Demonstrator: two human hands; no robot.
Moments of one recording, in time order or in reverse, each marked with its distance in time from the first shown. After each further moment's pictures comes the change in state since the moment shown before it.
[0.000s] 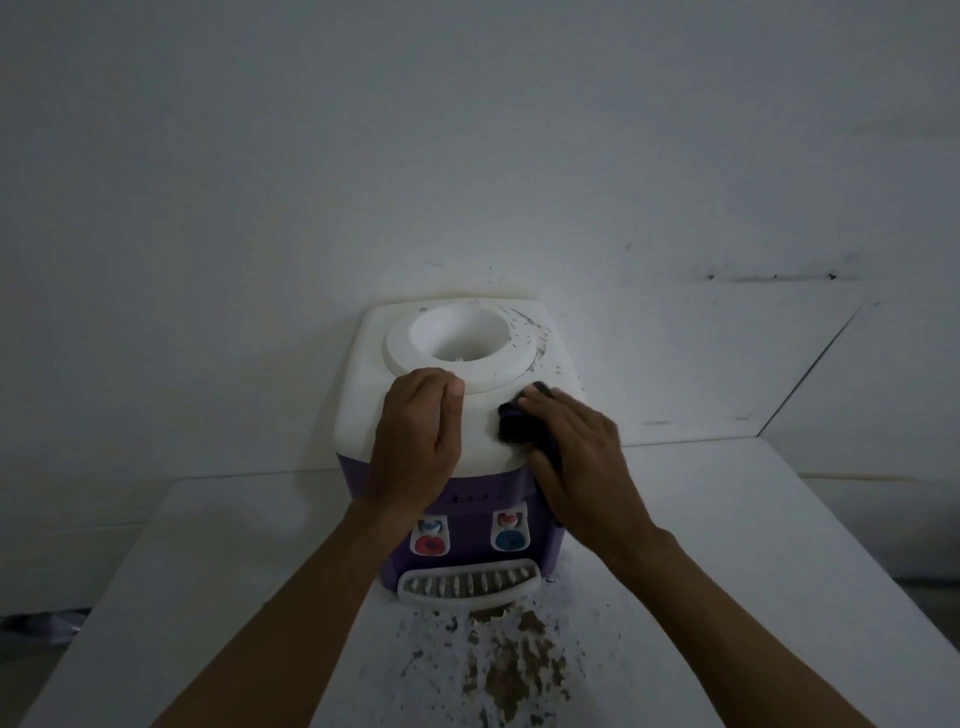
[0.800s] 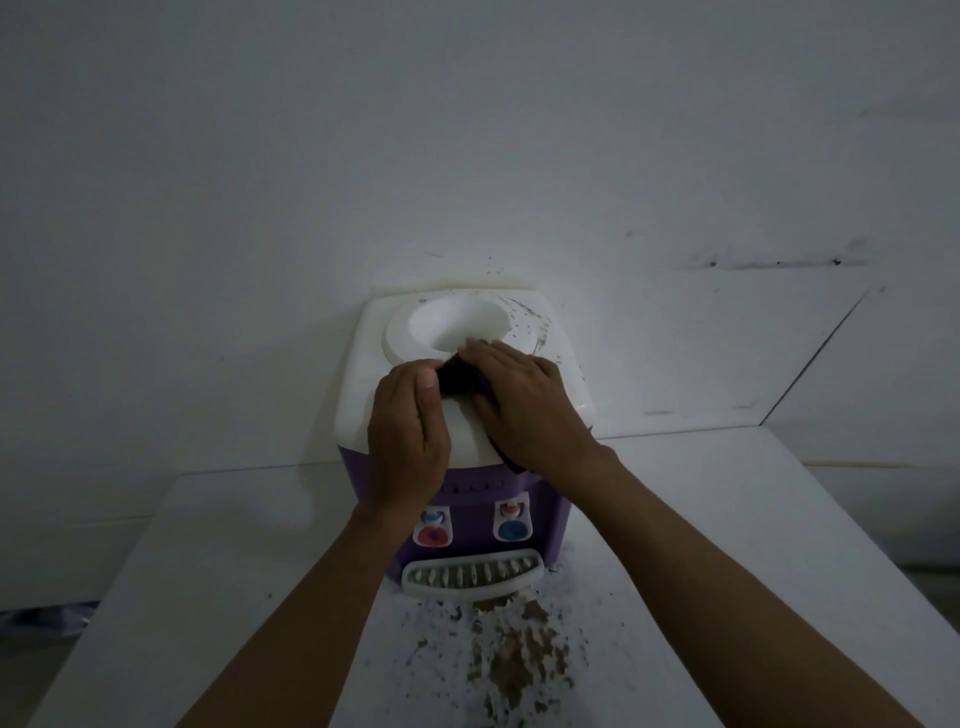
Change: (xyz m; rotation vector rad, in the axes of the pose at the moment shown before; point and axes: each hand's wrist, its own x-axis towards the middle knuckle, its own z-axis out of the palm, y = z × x) left_hand -0.006 0.006 0.001 -0.153 0.124 -0.134; right_hand 0.062 -0.025 0.013 -0.034 -0.129 -0.074
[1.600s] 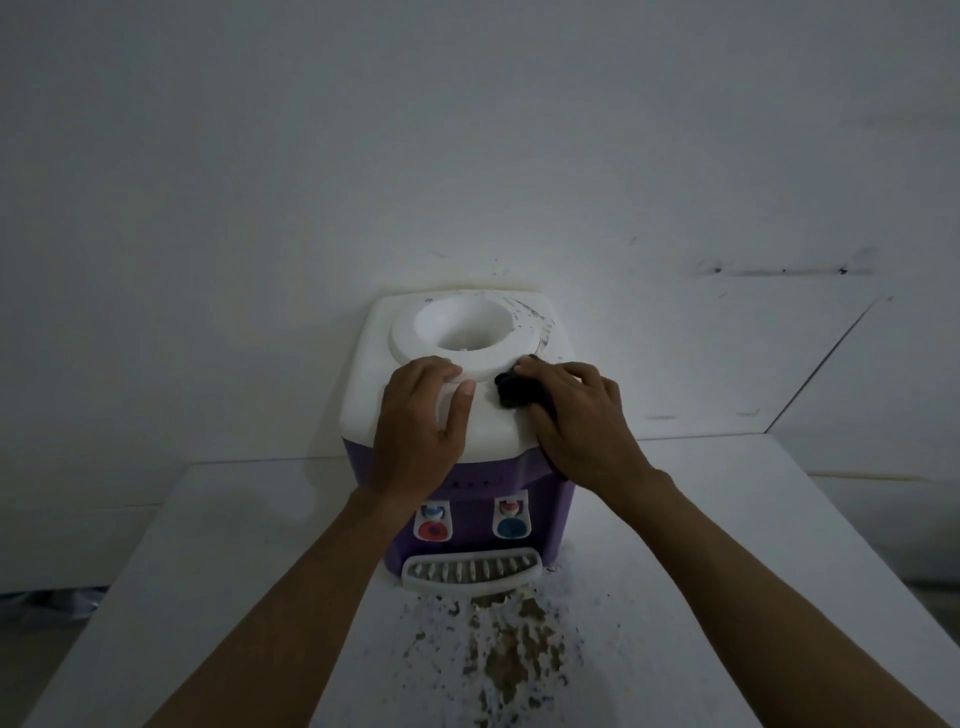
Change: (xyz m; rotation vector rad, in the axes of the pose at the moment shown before) left_hand 0.000 -0.004 0.000 0.179 -0.134 0.112; right_hand -0.037 0.034 -0.019 0.002 0.026 0.090
